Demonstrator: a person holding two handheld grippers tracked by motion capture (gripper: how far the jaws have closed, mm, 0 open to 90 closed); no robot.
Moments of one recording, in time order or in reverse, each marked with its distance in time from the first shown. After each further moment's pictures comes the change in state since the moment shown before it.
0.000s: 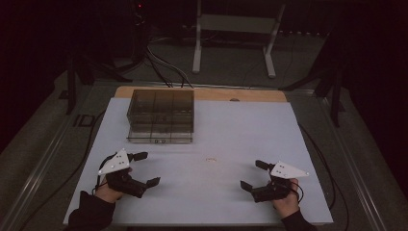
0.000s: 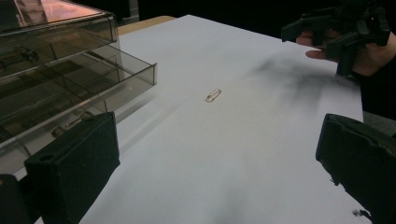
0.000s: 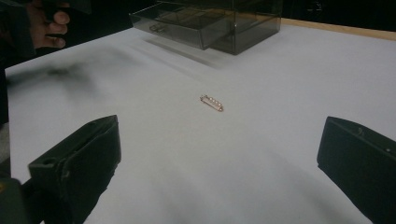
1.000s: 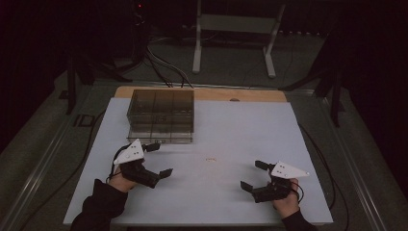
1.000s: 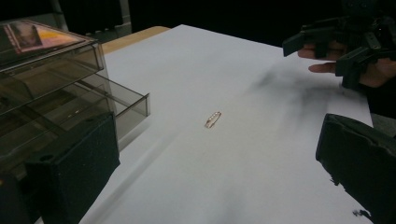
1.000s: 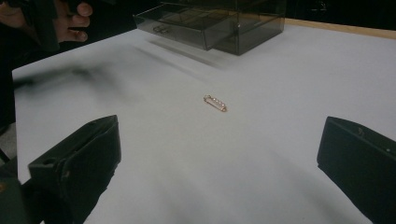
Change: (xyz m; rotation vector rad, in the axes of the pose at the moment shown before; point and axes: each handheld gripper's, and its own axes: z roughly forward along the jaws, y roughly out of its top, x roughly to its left) left arm 0.004 0.023 0.034 -0.008 -0.022 0.039; right arm 0.000 0.000 0.000 -0.004 0.016 0.008
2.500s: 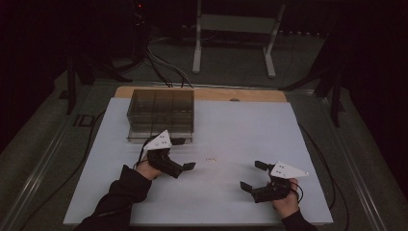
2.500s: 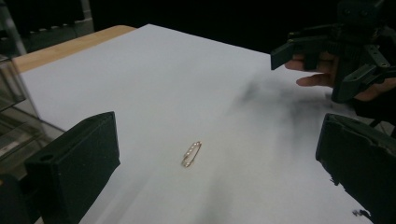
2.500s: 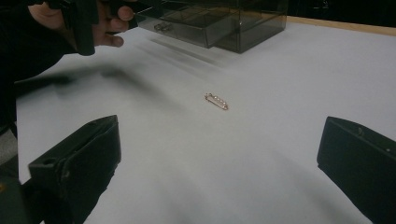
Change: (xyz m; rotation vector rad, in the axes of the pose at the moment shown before) left arm 0.006 0.018 0.073 0.014 -0.137 -0.002; right arm 0.000 -0.001 0.001 0.004 0.005 -0.001
